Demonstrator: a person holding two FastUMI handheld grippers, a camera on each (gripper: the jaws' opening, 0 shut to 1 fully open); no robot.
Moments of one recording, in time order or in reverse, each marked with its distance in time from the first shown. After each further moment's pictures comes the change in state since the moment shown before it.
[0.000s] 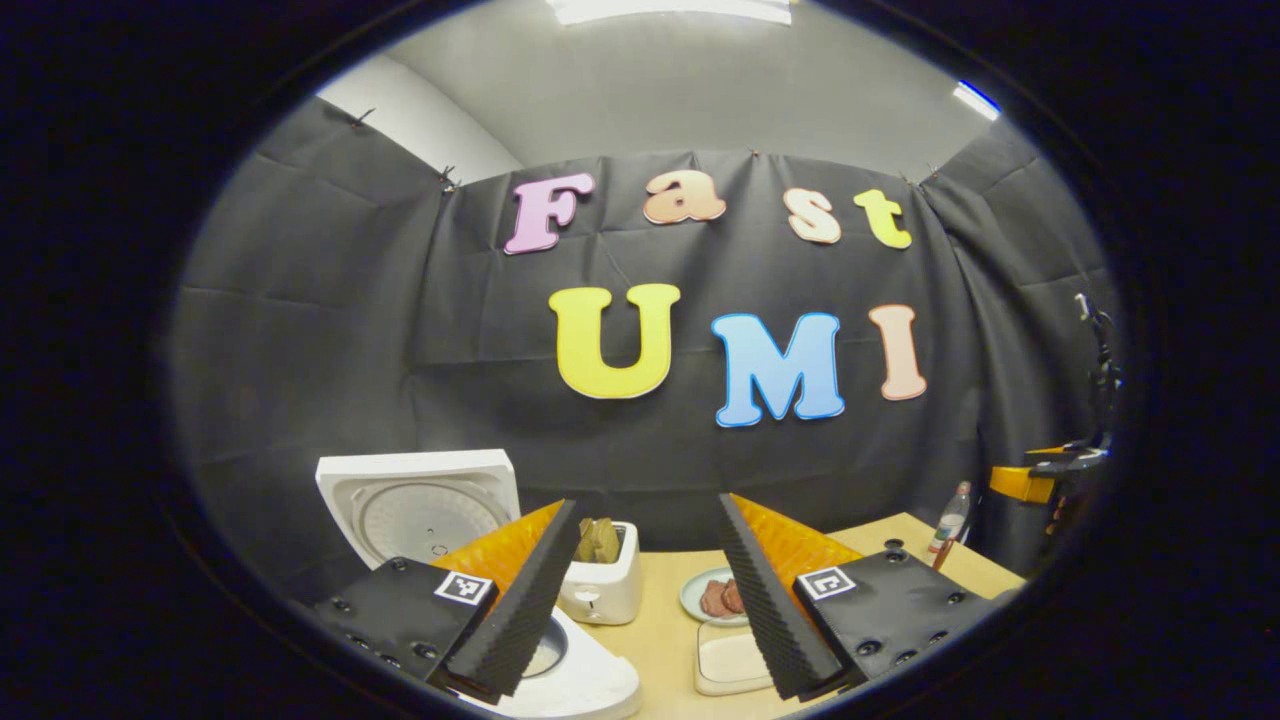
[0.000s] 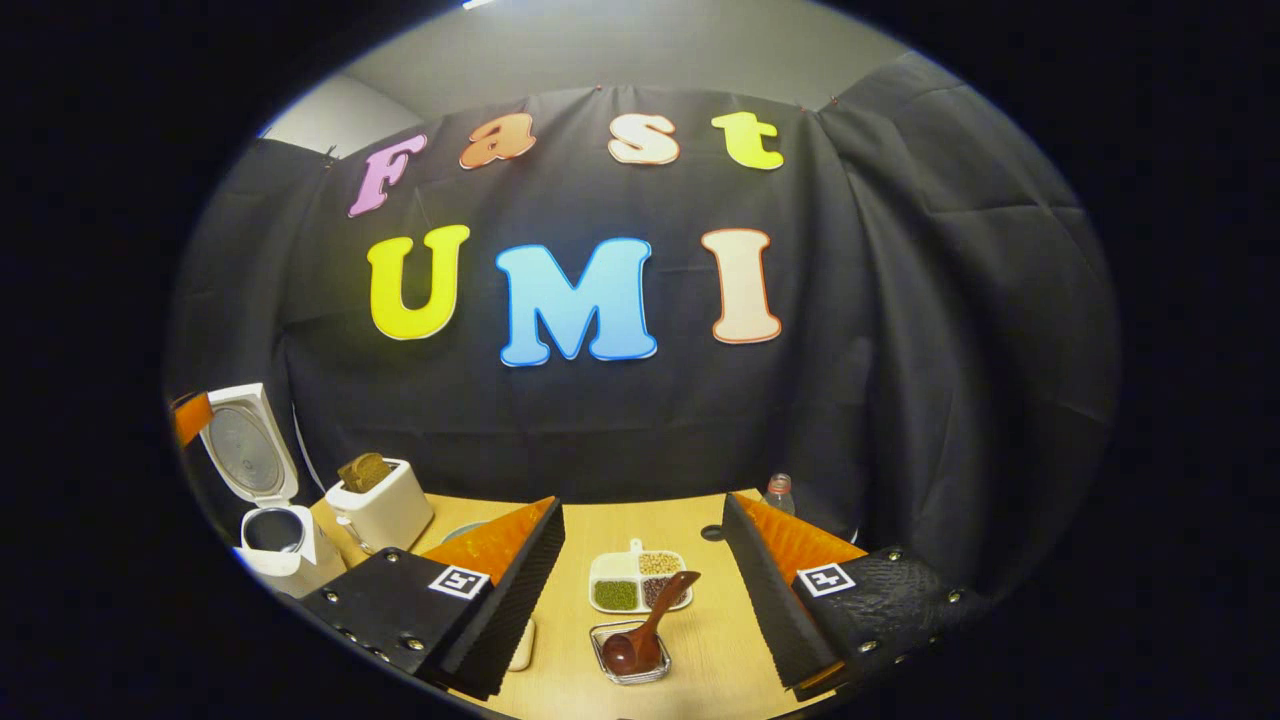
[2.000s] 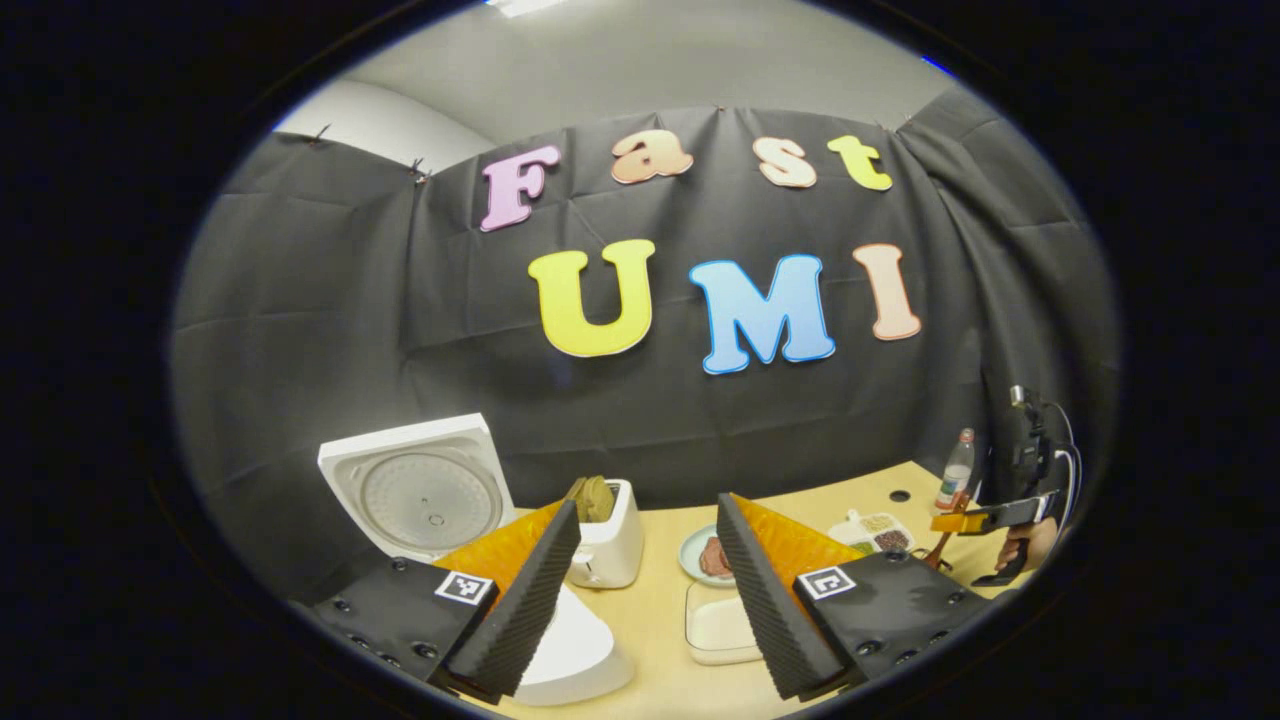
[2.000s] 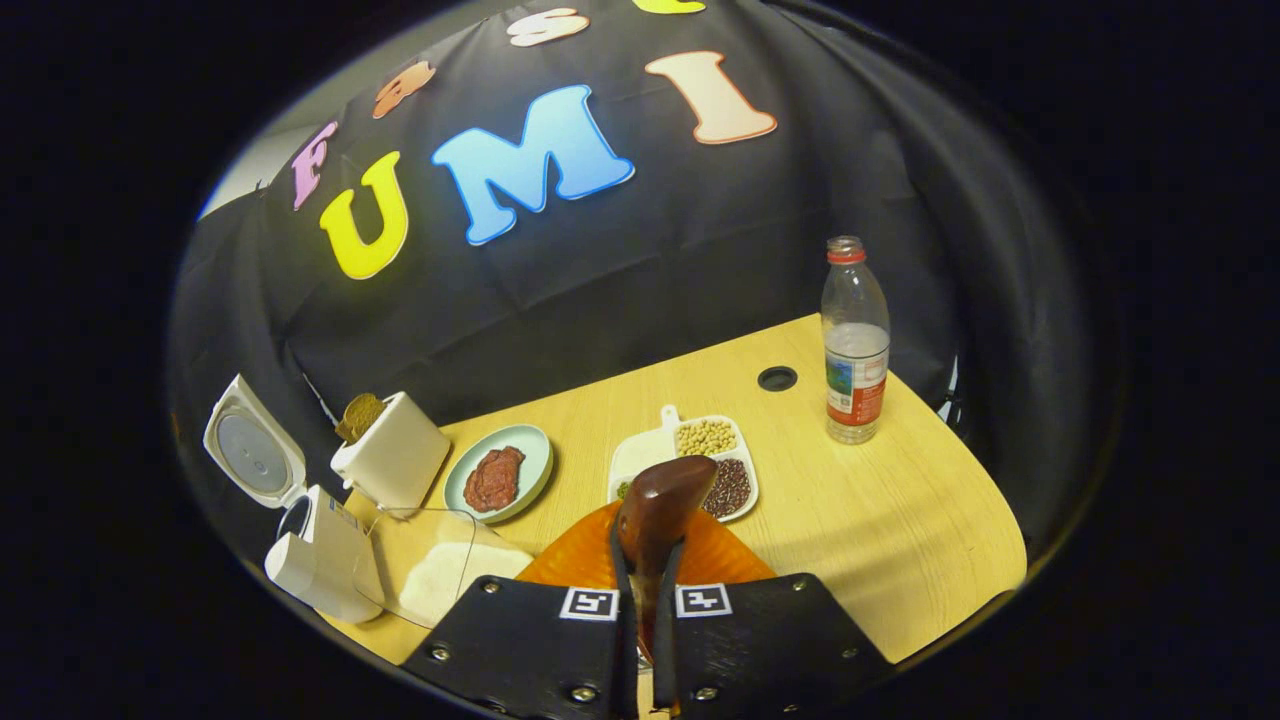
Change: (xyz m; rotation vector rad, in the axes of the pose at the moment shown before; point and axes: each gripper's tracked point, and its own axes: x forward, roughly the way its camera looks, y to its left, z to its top) left arm -0.019 -0.051 -0.021 0.098 0.119 0.019; right arm 0.081 -0.006 -0.146 0.279 0.330 0.161
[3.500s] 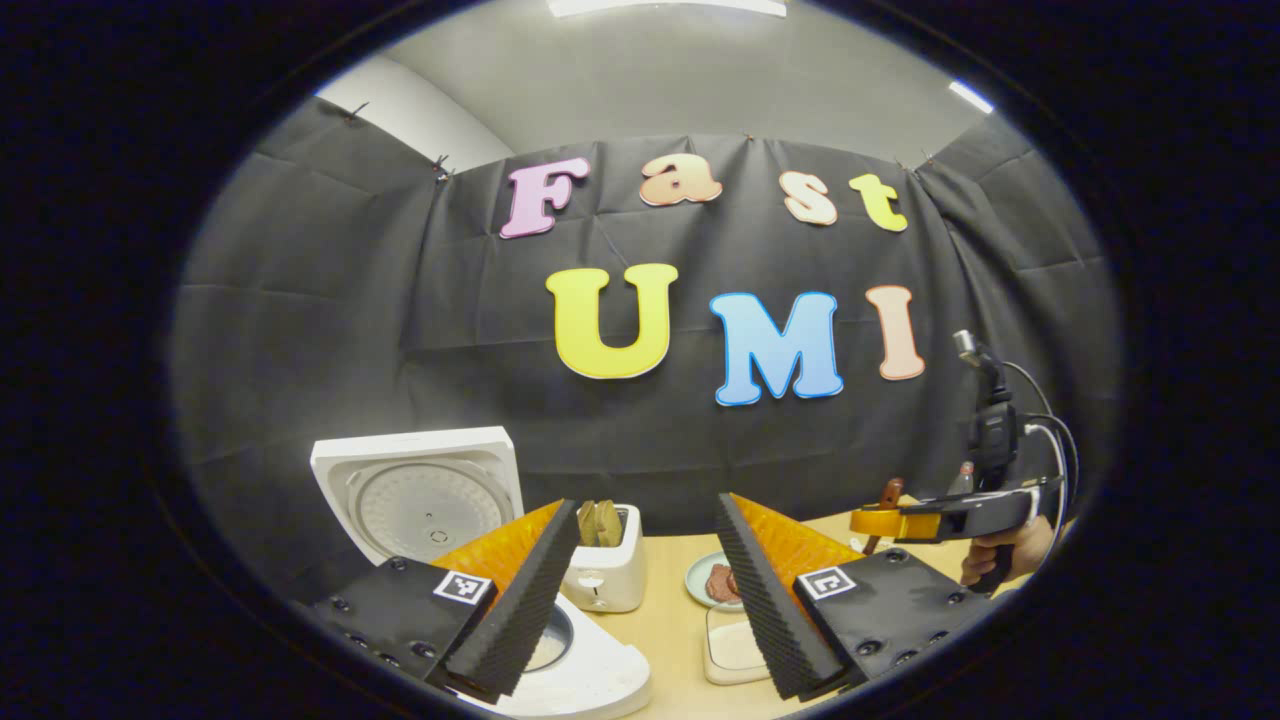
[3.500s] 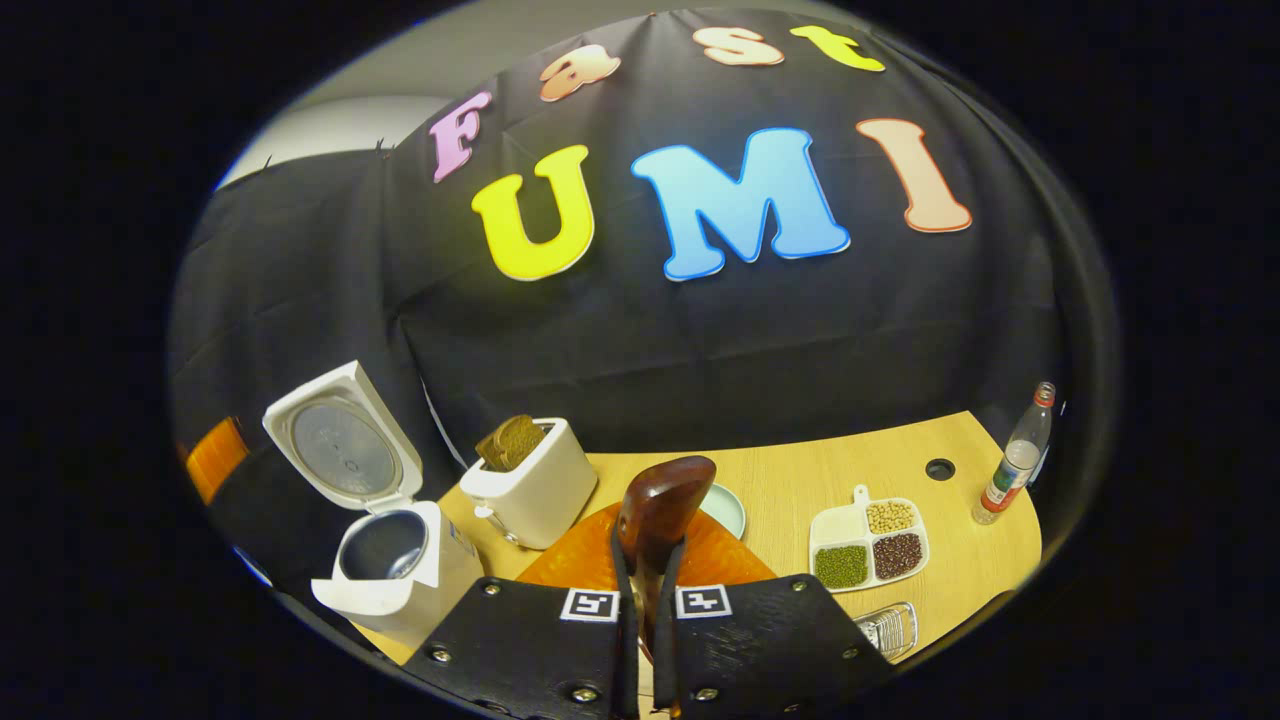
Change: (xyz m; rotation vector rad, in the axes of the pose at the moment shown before) left arm 0.016 0.054 -0.007 -0.075 -0.086 -0.039; right arm 0.006 0.234 0.020 -0.275 -0.059 0.254
